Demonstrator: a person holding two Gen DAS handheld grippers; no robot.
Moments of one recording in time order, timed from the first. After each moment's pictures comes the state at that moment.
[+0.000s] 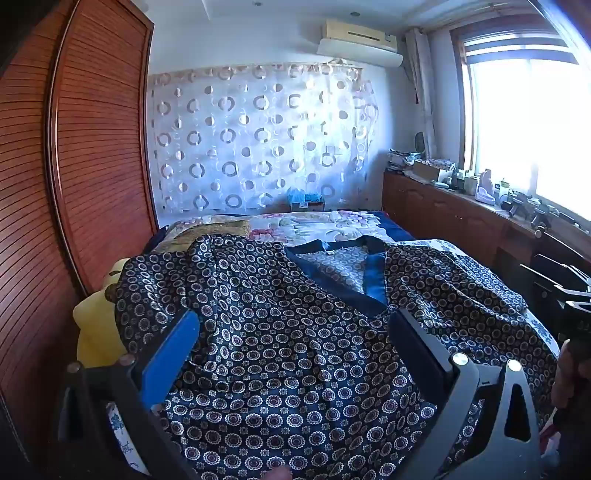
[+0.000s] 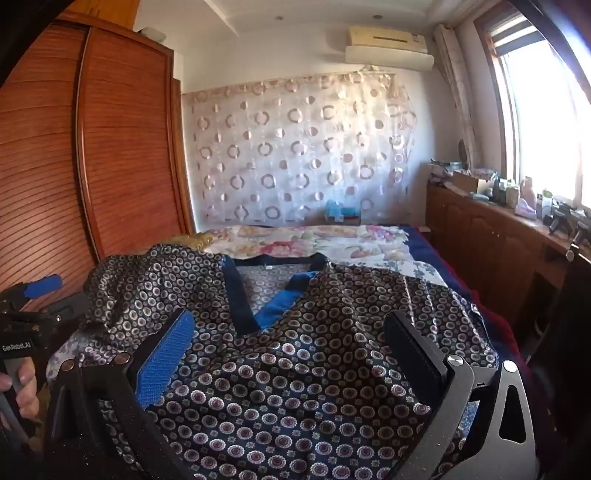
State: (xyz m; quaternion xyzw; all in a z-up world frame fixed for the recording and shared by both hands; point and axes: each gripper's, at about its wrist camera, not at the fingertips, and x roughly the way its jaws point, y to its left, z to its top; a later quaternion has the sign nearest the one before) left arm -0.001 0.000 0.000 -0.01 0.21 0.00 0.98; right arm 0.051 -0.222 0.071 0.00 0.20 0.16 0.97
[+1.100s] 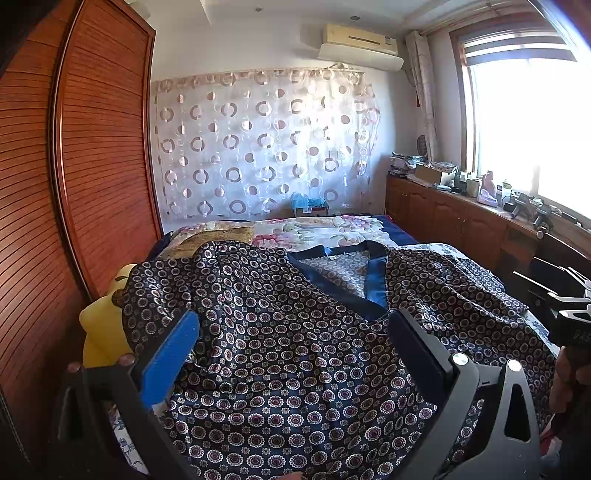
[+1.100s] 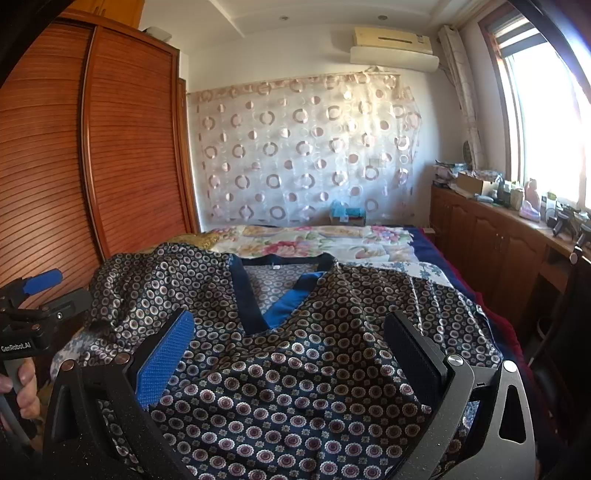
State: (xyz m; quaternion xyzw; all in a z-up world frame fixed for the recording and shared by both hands) left arm -0.009 -0.003 0.009 0.00 0.21 0.01 0.98; right arm 0.049 -0.214 0.071 0.00 0.21 0.16 0.96
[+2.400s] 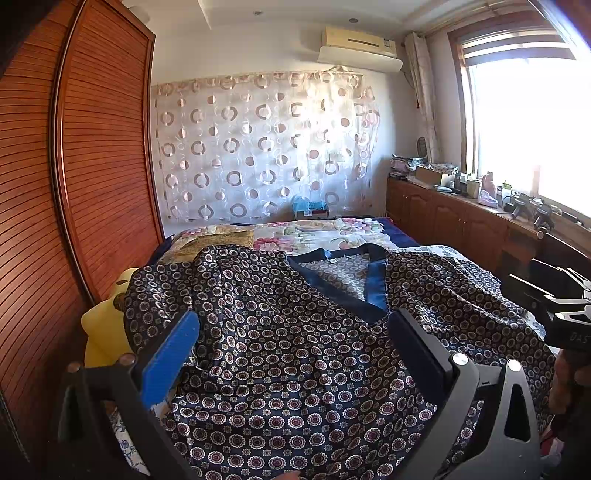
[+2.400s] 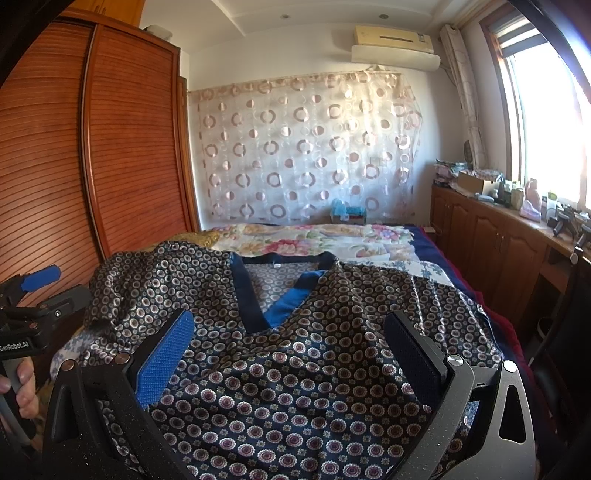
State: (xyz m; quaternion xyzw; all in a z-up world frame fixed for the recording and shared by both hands) left arm -0.011 -0.003 0.010 0.00 0.20 0.01 0.98; right arm 0.049 -0.214 0.071 0.00 0.21 0.16 0.96
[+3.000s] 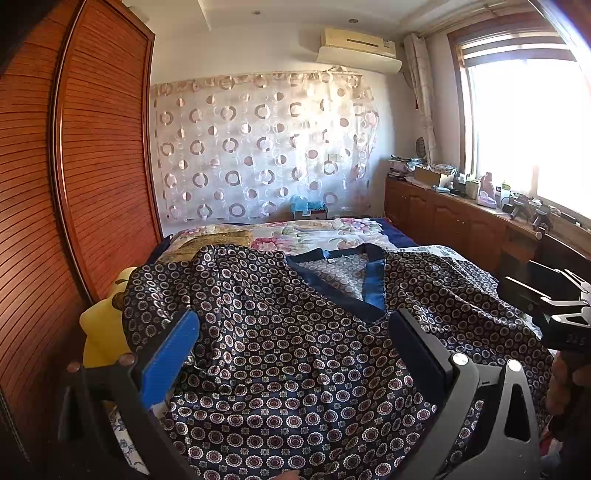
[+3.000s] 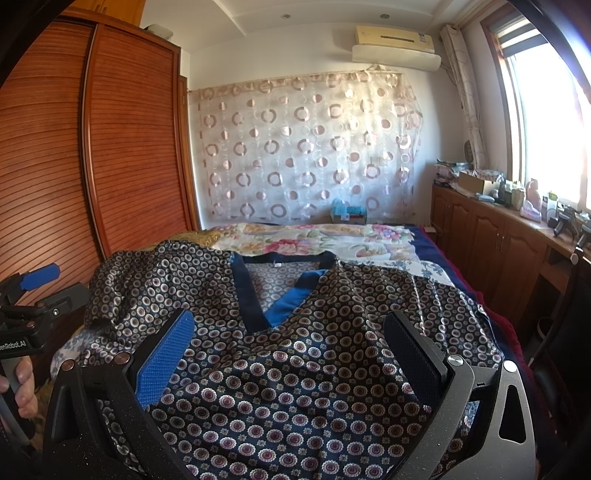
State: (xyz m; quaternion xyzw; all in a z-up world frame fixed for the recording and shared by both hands) left arm -0.011 -0.005 0.010 0.00 0.20 0.01 0.98; right arm 0.050 -0.213 0.071 0.00 0.21 0.16 0.96
